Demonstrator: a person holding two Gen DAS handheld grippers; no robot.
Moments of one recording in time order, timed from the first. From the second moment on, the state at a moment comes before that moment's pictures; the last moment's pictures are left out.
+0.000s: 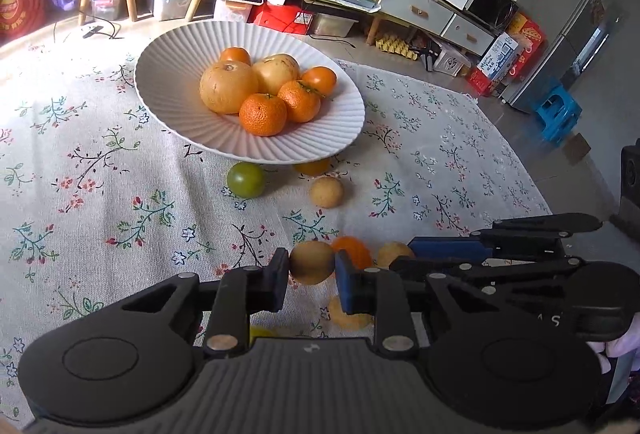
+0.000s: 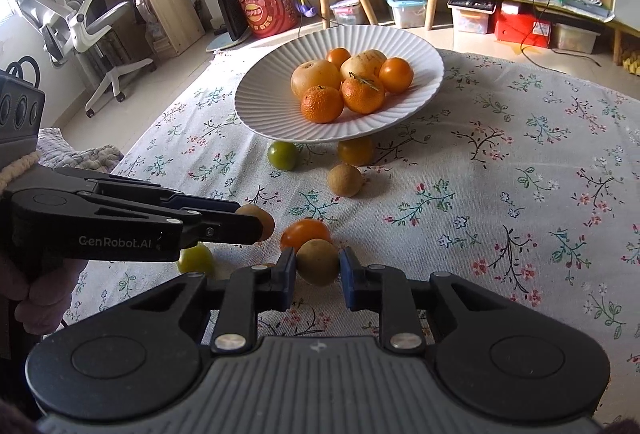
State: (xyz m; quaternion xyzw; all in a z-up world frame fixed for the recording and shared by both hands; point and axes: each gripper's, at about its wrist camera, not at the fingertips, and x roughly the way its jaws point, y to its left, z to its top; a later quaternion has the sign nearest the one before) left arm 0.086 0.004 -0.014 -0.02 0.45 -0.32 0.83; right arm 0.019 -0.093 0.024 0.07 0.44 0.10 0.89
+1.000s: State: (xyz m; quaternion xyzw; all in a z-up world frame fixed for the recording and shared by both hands) left arm 0.146 0.007 0.004 -0.08 0.39 -0.23 0.89; right arm 0.076 -0.113 0.038 0.15 0.37 0.05 0.91
